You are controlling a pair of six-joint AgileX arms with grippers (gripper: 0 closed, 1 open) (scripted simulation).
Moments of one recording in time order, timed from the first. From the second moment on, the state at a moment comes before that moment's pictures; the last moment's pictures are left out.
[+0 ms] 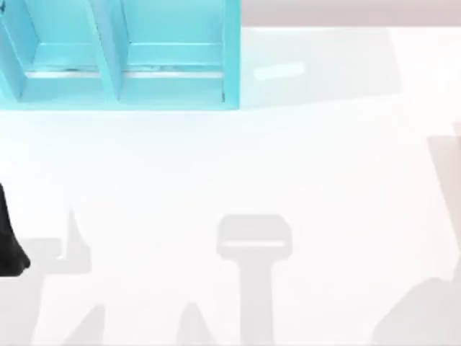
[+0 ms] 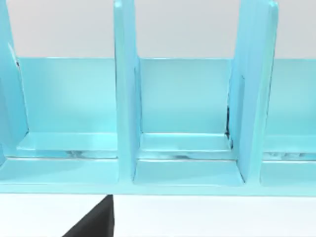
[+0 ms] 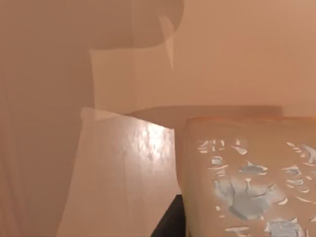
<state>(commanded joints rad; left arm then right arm) 0.00 0.00 0.00 0.00 0.00 0.00 -0.50 1.74 1.07 -0.89 0.01 -0.46</state>
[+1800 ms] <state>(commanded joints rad) 0.00 0.00 0.00 0.00 0.00 0.00 0.26 1.91 1.49 -1.16 0.00 0.28</state>
